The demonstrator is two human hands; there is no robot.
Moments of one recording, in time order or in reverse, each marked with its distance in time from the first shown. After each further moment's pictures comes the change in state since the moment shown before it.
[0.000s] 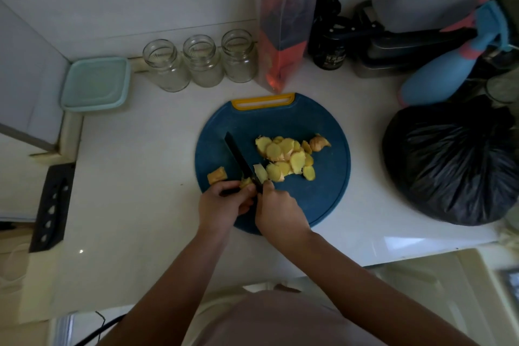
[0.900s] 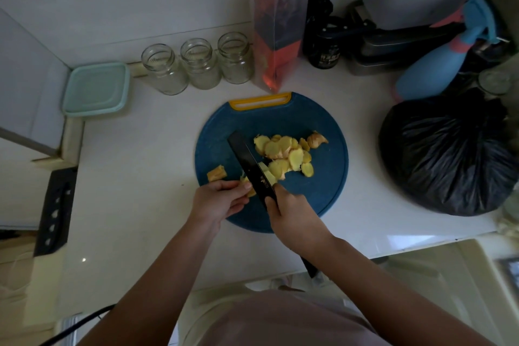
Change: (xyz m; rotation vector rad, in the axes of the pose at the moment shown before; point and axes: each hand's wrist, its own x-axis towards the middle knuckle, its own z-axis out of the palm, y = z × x) left_hand 0.009 0.012 -0.010 0.052 -0.148 -0.112; right_hand -0.024 0.021 -0.011 0.223 0.078 -0.155
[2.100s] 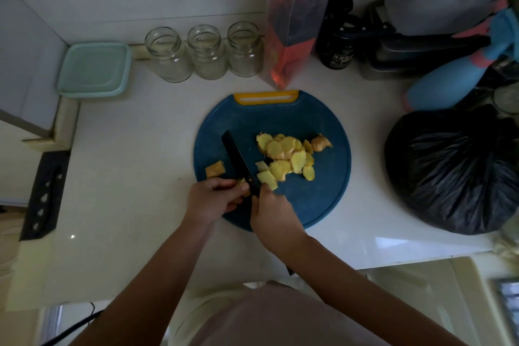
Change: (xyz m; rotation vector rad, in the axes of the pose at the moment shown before) left_hand 0.001 -0.004 -0.005 0.062 0.060 0.076; right_hand 0.022 -0.015 0.024 -0.110 -0.091 0.167
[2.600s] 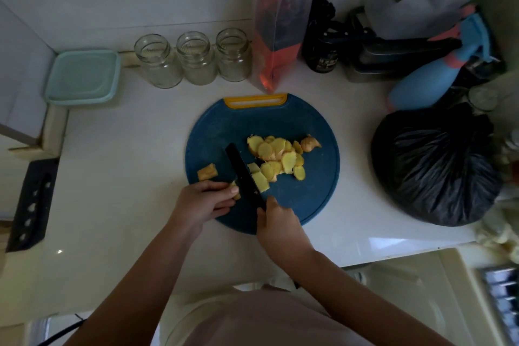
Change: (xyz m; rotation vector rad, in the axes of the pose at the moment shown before) left_hand 0.002 0.002 -0.008 -0.040 -0.091 -0.084; right_hand -0.023 0.017 -0.002 0.001 0.046 0.046
